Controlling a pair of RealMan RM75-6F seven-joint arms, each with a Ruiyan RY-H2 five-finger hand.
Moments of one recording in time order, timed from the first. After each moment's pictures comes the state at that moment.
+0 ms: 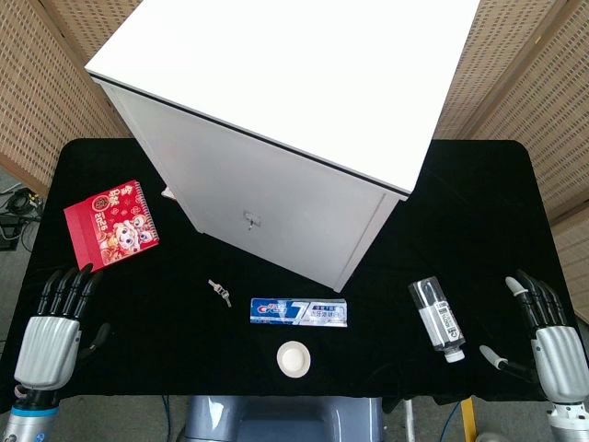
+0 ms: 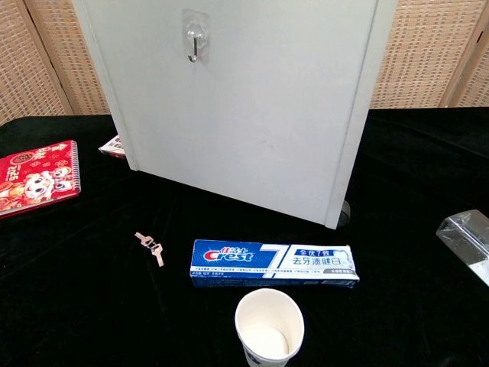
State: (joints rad) left arm -0.19 -1.28 0.22 -1.83 1.61 1.82 0.43; right arm -0.01 -1.11 0.02 -1.67 -1.69 1.66 0.23
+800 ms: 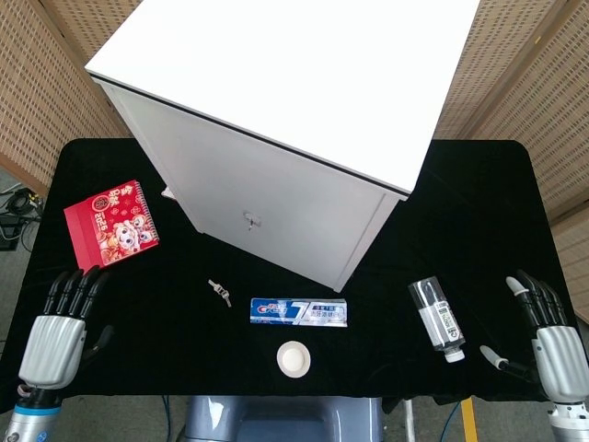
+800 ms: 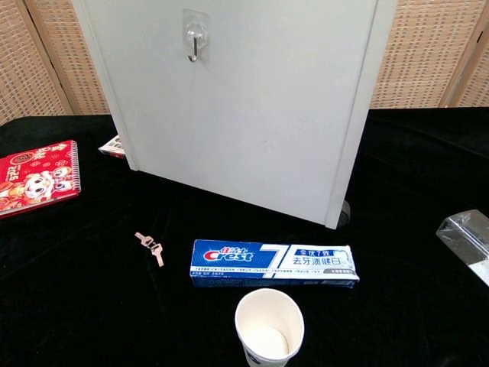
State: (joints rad) left arm -0.13 -1.26 0.14 -1.85 1.65 1.70 0.45; right arm -0.01 -1.10 0.02 -1.67 -1.68 1.66 0.24
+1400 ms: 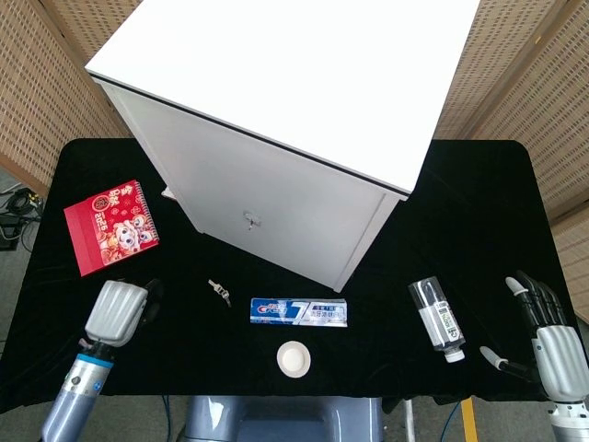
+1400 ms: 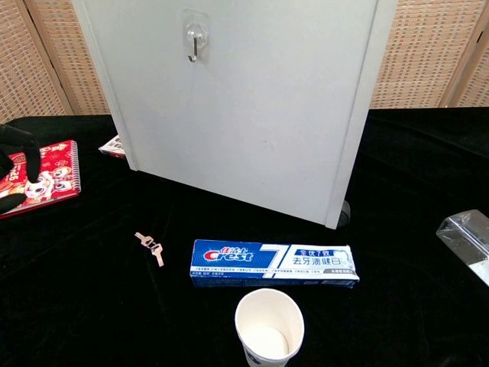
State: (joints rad) left arm -0.32 -1.37 -0.04 -1.80 1.43 1.32 0.59; right arm 0.00 -1.09 0.01 -1.68 -1.67 1.64 0.26
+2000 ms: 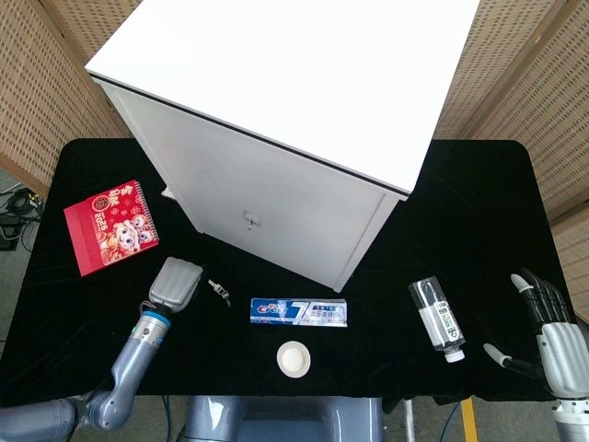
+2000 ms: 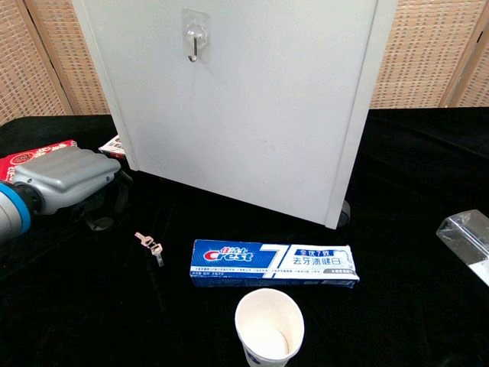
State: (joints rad) left arm -0.56 -1.64 -0.15 -1.52 1.09 1.05 0.84; right arm 0.00 -1.08 0.02 -1.67 -1.64 1.62 0.30
